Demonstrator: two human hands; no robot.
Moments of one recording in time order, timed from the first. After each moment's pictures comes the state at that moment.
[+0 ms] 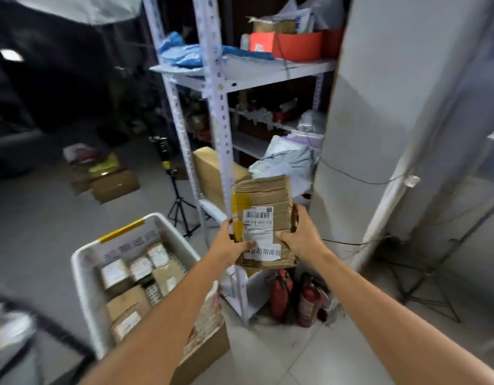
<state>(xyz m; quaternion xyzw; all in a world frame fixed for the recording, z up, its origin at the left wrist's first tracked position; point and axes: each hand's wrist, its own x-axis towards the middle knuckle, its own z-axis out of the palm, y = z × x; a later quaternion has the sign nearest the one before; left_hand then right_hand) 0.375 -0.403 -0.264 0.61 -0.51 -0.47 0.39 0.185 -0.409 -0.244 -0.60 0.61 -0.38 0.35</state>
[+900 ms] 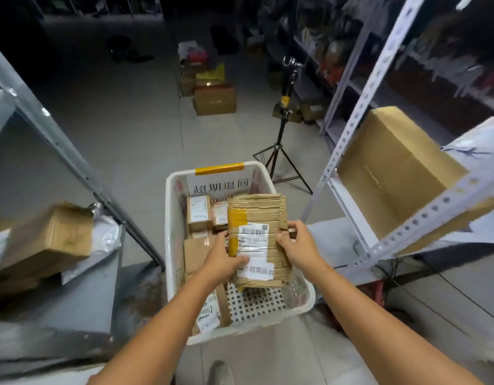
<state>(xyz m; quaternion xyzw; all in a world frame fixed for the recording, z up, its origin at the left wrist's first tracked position) 0.694 -0.453 -0.462 0.73 -0.26 -0.49 0.39 0.529 -0.567 -0.433 -0.65 0.55 -0.15 0.50</state>
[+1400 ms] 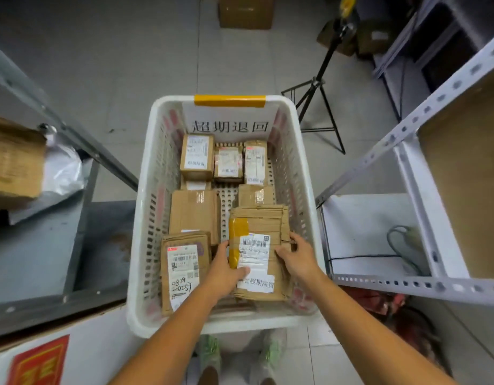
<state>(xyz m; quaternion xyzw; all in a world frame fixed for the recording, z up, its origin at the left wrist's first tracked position) 0.656 -0.476 -0.655 0.76 -0.09 -0.55 0.34 0.526 -0.614 -0.627 -0.58 0.59 0.01 0.56</state>
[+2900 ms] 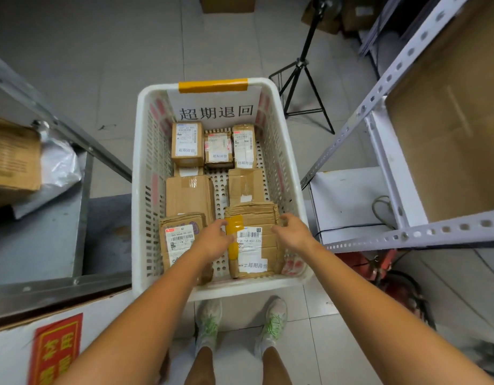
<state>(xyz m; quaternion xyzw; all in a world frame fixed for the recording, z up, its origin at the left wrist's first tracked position) 0.668 -0.483 -0.602 0.80 -0.22 -0.52 0.20 0.509 -0.611 -0.572 -0.65 0.56 0.14 0.50</state>
